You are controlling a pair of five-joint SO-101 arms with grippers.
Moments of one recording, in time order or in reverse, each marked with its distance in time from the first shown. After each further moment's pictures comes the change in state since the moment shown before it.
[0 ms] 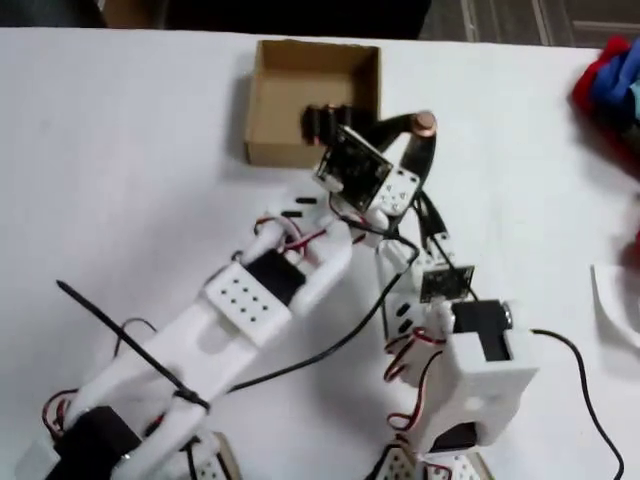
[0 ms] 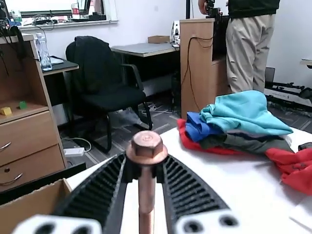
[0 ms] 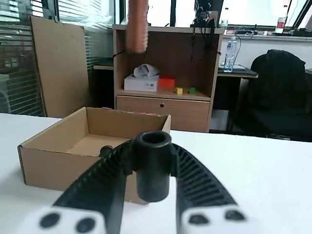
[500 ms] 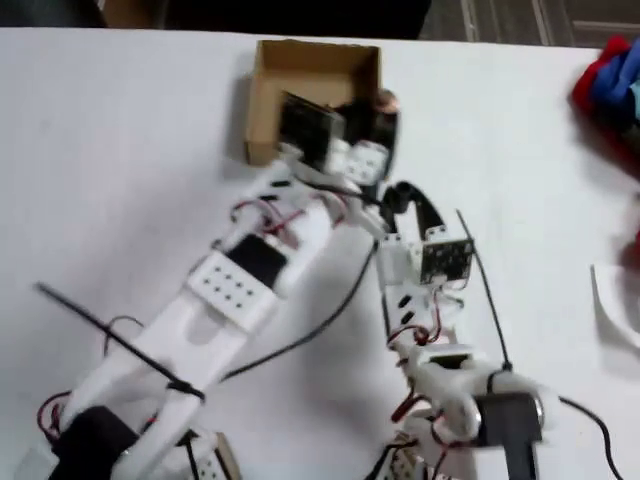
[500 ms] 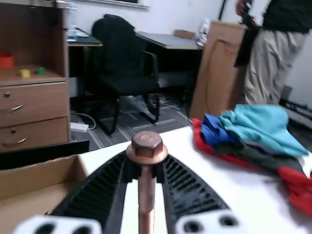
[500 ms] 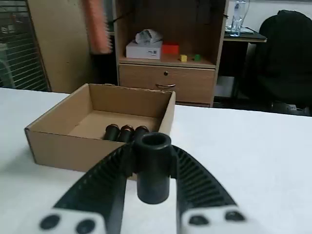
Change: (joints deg) left arm -4.0 -0.5 -2.0 2.8 7.4; right arm -1.7 -26.1 4.6 31.6 0.0
